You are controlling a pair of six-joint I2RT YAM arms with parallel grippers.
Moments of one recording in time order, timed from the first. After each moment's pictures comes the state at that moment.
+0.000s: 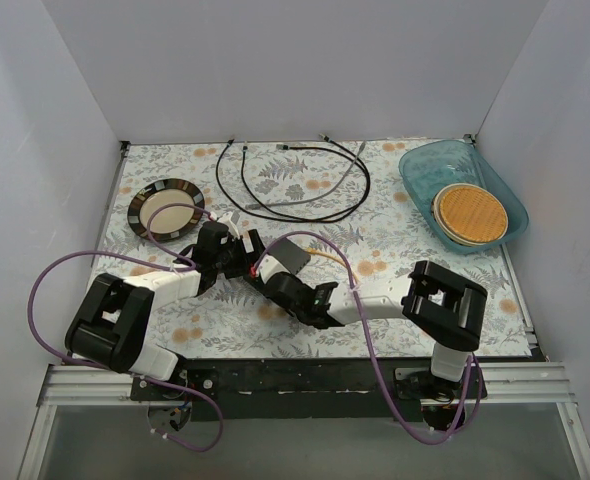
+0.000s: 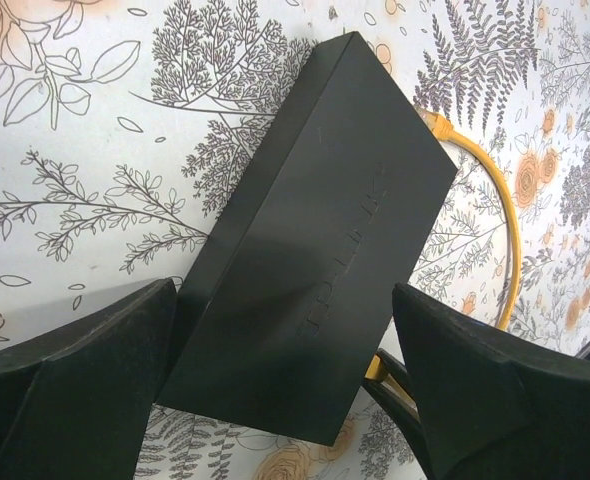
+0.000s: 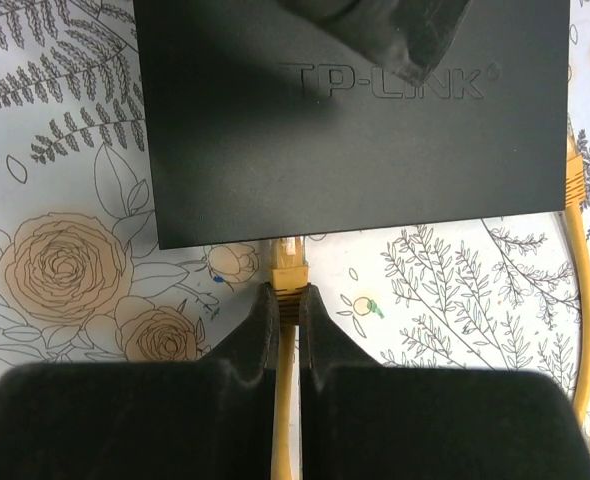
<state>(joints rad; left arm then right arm) -0.40 1.45 0.56 0.20 0.29 -0.64 1.23 1.77 0.94 -0.02 0.47 0.12</state>
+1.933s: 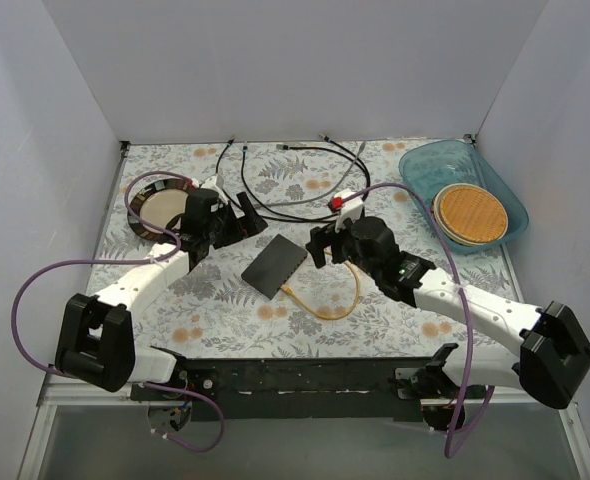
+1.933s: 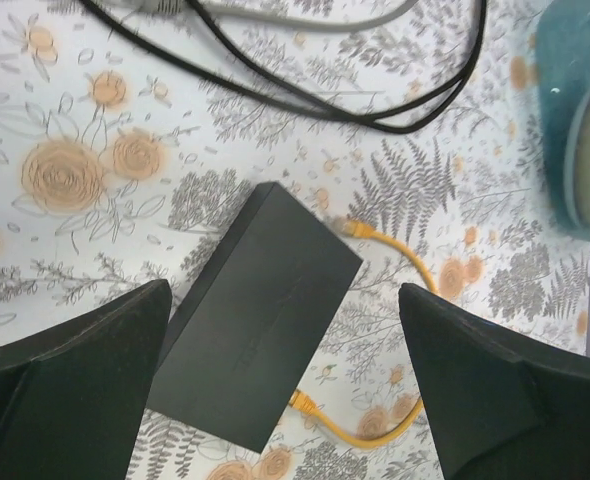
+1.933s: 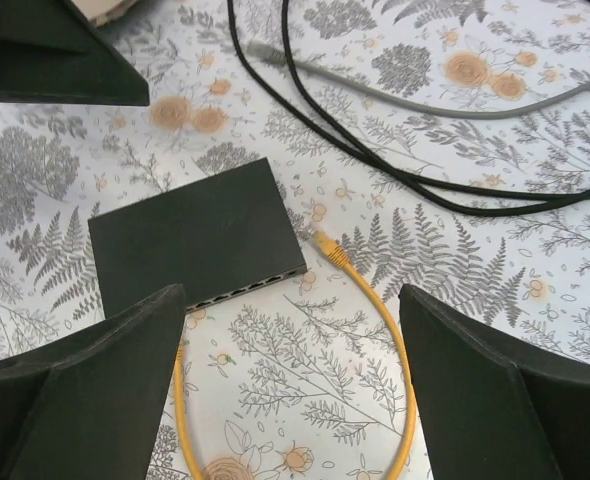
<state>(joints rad) -0.35 1.34 0.84 -0.11 0.15 -0.65 0.87 1.22 0.77 0.07 0.18 0.16</state>
